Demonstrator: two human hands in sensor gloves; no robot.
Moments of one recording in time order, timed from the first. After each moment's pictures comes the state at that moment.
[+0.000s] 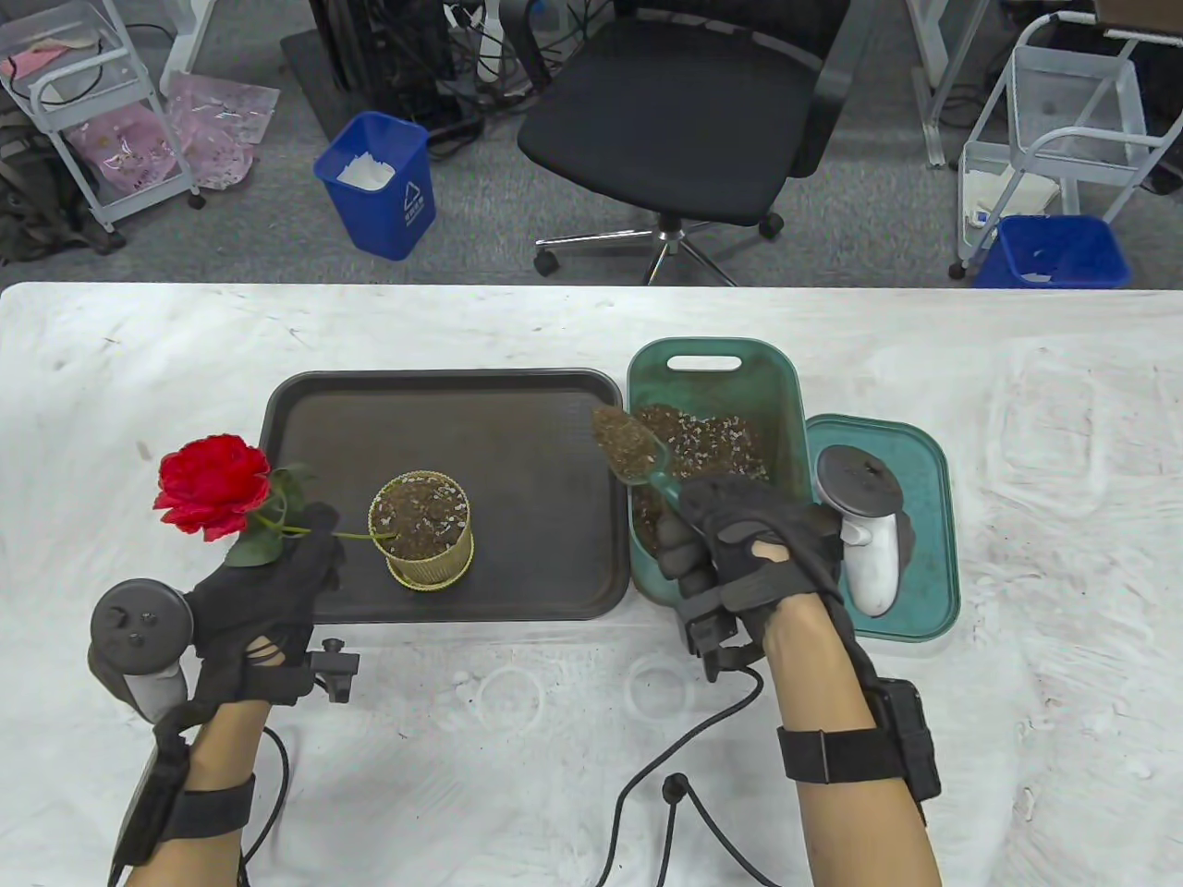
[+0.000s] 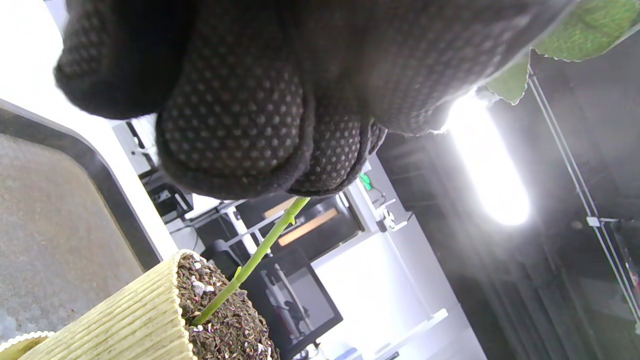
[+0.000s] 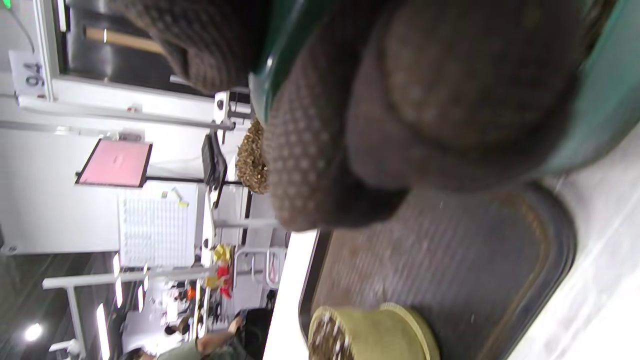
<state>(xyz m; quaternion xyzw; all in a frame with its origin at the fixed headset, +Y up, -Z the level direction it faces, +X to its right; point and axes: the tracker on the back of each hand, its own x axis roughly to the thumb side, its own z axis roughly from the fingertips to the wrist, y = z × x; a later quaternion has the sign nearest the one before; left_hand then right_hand) -0.339 -0.670 -0.217 0.18 0.01 0.51 0.84 0.113 -0.630 -0.266 -0.10 0.21 0.73 0.64</state>
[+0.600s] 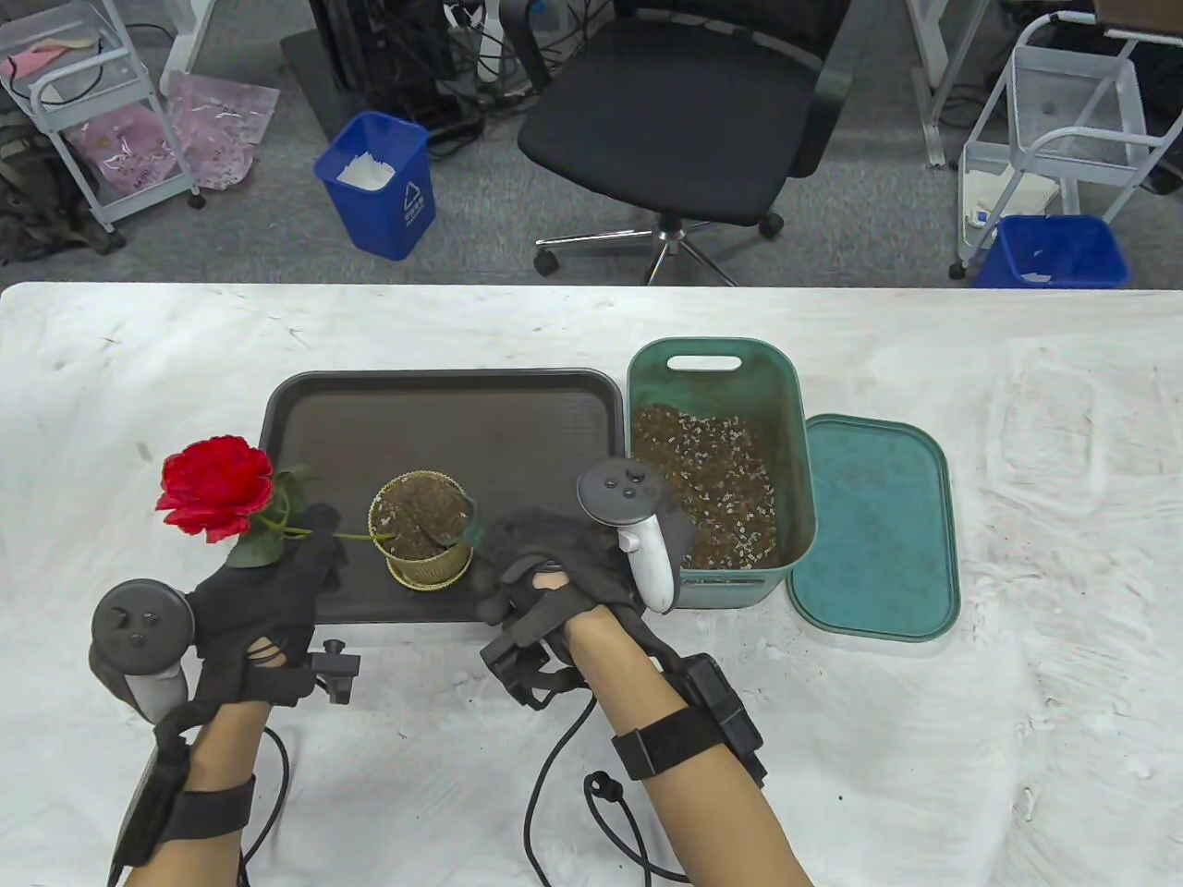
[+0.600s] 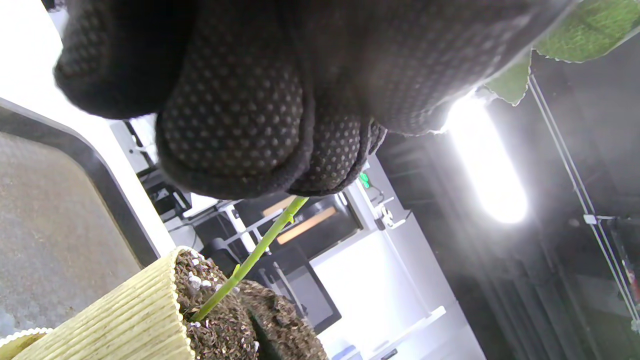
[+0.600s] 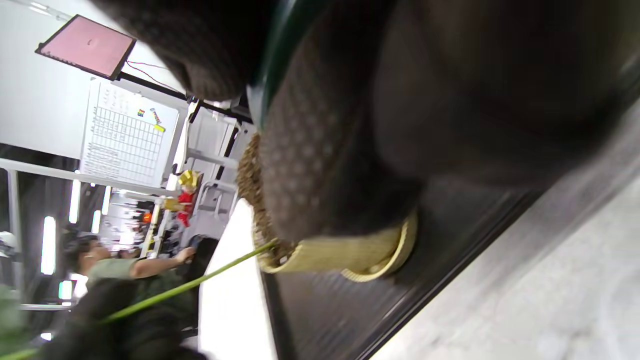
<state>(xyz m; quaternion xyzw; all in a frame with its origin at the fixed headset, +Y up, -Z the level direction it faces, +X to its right) -0.338 -0.670 -0.217 0.18 0.01 0.51 0.84 -0.023 -0.659 -0.269 -0.06 0.22 0.83 0.51</state>
